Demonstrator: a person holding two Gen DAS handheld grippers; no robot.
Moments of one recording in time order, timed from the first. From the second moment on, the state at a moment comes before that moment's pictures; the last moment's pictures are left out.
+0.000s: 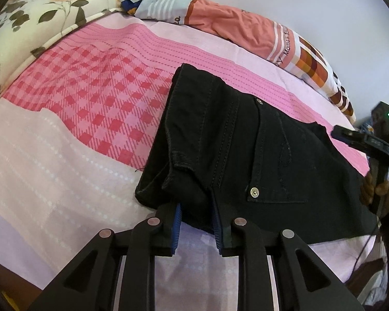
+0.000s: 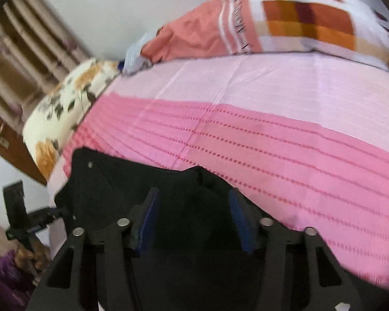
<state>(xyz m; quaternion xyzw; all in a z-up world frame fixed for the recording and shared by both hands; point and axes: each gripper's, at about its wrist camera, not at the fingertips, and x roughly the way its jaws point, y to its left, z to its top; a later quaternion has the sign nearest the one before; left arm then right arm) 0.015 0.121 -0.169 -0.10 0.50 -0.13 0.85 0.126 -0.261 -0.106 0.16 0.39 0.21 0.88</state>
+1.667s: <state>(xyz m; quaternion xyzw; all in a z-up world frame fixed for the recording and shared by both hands) 0.010 0.120 -0.127 -0.05 0.45 -0.06 0.89 -0.154 -0.465 -0.150 0.43 0.21 -0.02 0.88</state>
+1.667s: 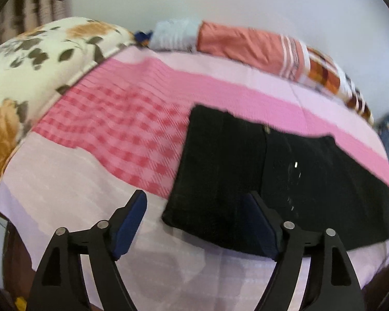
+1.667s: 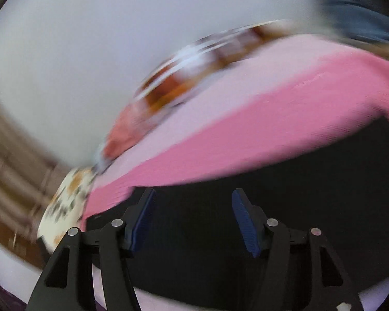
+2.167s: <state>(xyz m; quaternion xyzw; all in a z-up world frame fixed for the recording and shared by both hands) 0.027 0.050 -0.137 0.03 0.45 -0.11 0.88 -0.325 -0.546 -0.265 0.67 0.08 -0.09 0.73</state>
